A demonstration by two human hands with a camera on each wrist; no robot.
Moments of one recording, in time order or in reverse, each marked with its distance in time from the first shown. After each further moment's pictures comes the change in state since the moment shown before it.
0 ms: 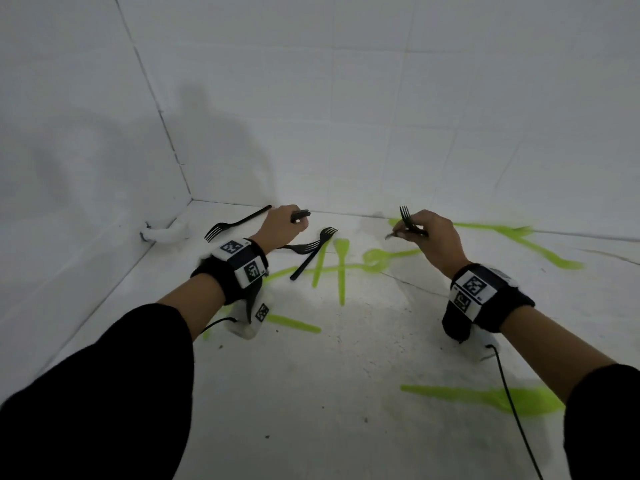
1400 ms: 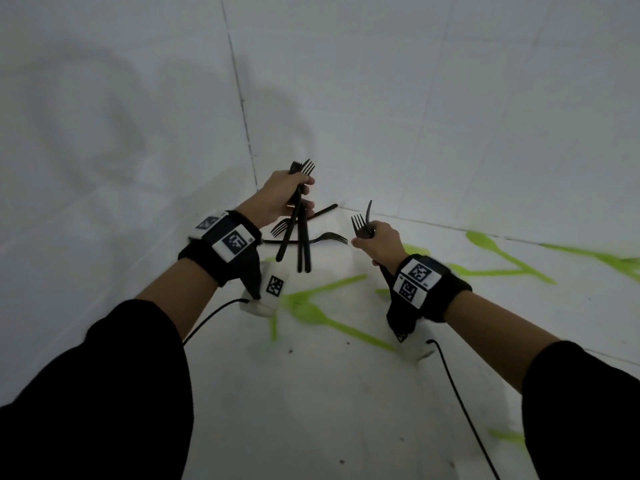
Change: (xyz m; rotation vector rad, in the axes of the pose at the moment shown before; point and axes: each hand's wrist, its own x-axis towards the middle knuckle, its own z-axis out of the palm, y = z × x) left_hand -0.001 -0.054 -0.108 -0.846 0.035 -0.300; right_hand 0.051 -0.127 0.156 0.216 -0.297 0.339
